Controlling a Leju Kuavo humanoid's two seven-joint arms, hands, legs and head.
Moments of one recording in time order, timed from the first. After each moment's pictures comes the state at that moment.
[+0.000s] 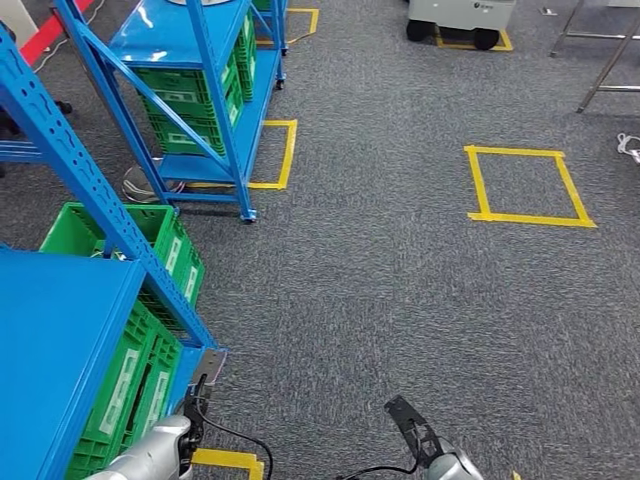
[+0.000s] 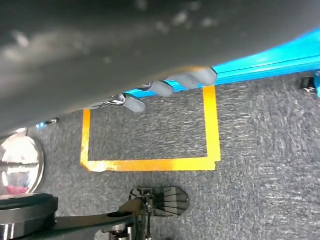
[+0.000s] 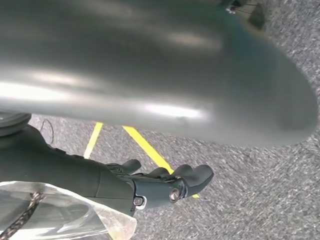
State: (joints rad) left arm -0.40 -0.13 -0.26 -0.25 0.15 0.34 0.19; right arm -0.27 0.07 -0.09 -0.30 0.91 -0.06 0.22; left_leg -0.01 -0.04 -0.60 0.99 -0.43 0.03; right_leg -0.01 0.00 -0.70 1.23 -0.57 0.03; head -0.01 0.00
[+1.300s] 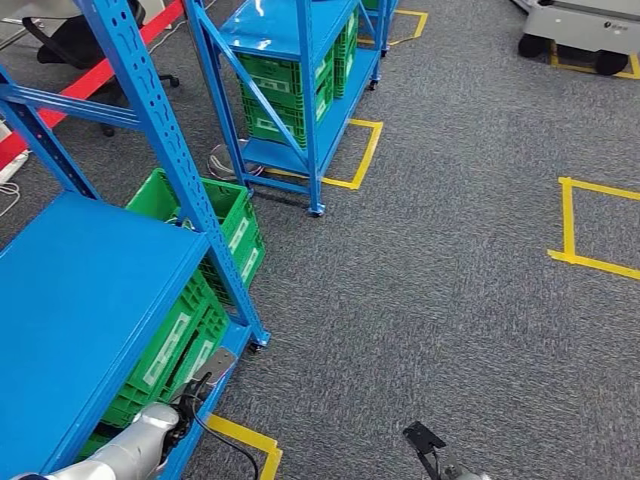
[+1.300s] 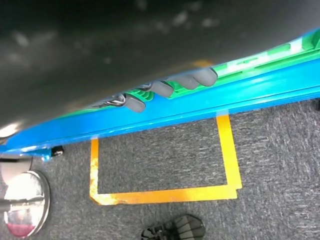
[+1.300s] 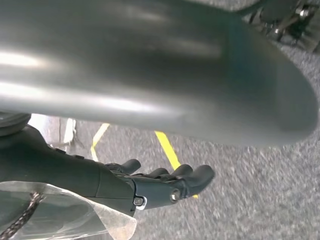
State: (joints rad) left arm -0.43 -0.04 -0.38 -0.25 -0.03 0.13 0.21; right arm -0.21 0.00 -0.08 -0.30 0.87 0.04 0.30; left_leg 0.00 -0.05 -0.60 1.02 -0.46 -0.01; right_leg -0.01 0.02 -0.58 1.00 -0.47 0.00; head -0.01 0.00
